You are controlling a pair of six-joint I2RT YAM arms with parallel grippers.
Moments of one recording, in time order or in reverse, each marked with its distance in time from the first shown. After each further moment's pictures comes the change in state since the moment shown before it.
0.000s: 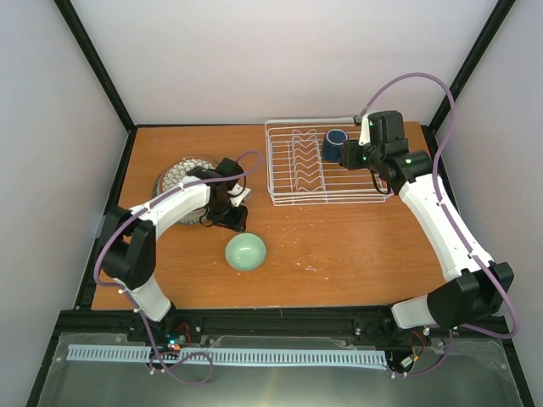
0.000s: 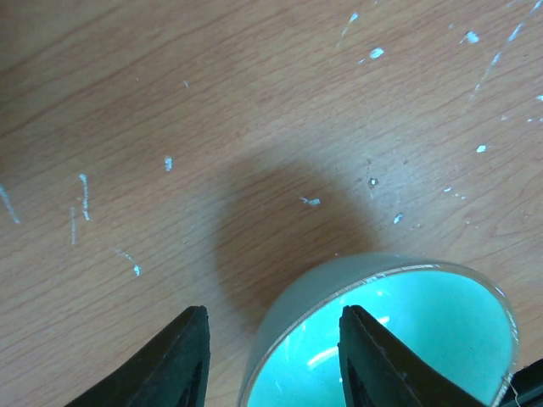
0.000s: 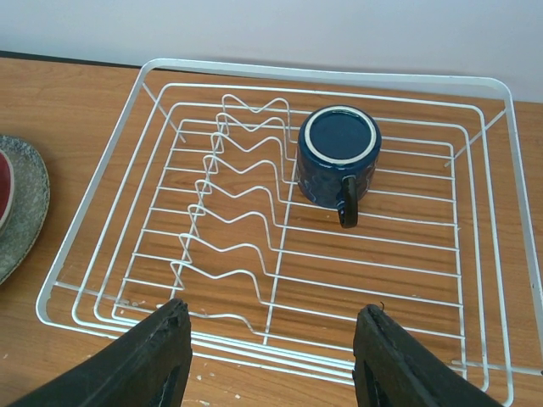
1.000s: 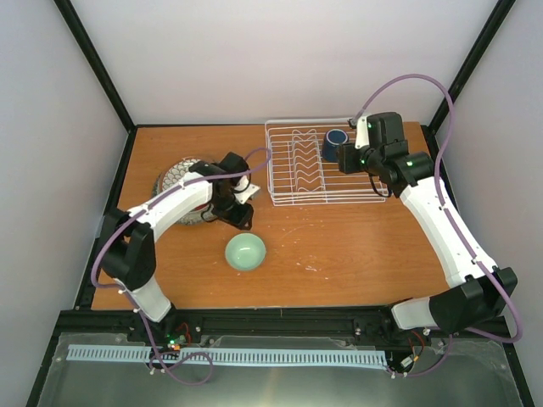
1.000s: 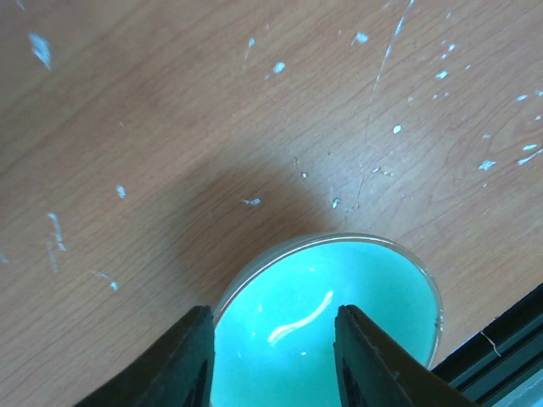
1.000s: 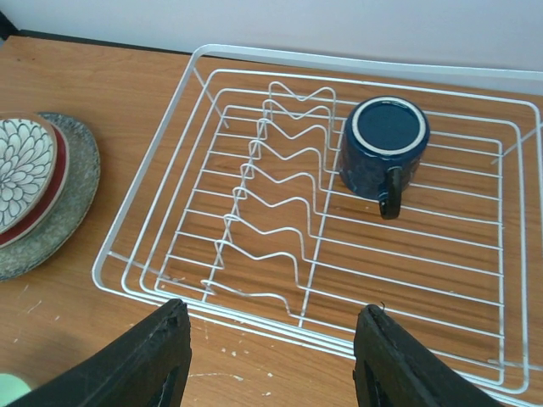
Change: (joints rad) left arm -0.037 -0.013 0.079 -0.064 0.049 0.112; right arm 0.027 -0.025 0.013 -0.050 -0.066 -0.003
